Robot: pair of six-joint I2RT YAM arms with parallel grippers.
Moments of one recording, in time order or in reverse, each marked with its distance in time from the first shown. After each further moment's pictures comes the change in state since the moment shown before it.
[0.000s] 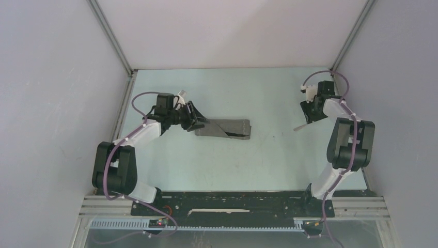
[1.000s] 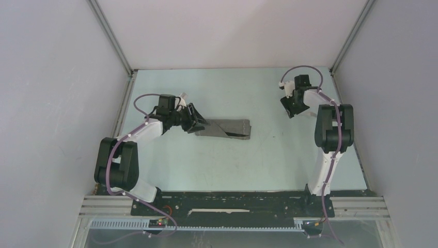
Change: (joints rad) left arm -0.003 0.046 0.000 -0.002 -0.004 -0.003; right arm 0.178 0.280 0.228 0.008 0.026 -0.020
